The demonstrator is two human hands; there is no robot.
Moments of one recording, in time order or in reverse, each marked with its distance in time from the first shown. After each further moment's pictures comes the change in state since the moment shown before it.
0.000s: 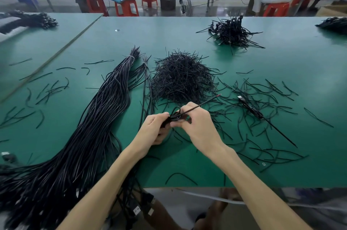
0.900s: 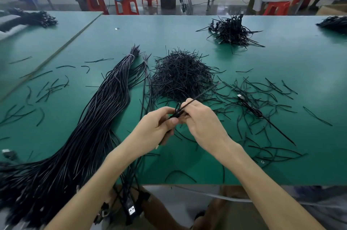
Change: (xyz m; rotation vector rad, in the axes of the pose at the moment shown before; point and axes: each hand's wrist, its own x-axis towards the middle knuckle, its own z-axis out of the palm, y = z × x) left_hand -0.026 0.034 -0.001 0.448 -0.092 0.221; right_hand -0.007 -0.023 -0.024 -0.258 -0.072 -0.168
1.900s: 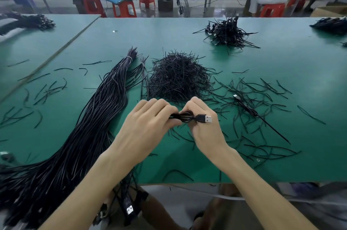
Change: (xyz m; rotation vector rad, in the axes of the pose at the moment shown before) left_hand -0.017 0.029 -0.005 0.963 0.323 0.606; right_hand -0.011 0.013 0.017 0.215 0.278 -0.047
